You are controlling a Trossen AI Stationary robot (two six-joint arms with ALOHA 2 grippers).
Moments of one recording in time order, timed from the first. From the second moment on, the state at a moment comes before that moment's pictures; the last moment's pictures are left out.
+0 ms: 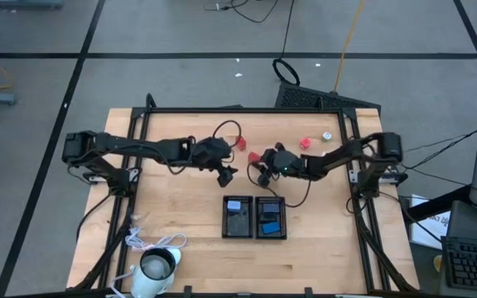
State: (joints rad) left arm 0.10 1.52 1.02 -0.24 -0.11 -0.35; right arm -0.14 1.75 0.61 0.65 0.25 0.21
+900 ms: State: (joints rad) left arm 0.04 1.91 1.56 -0.67 0.11 0.05; right arm -0.03 1.60 0.61 0.57 -0.19 0.14
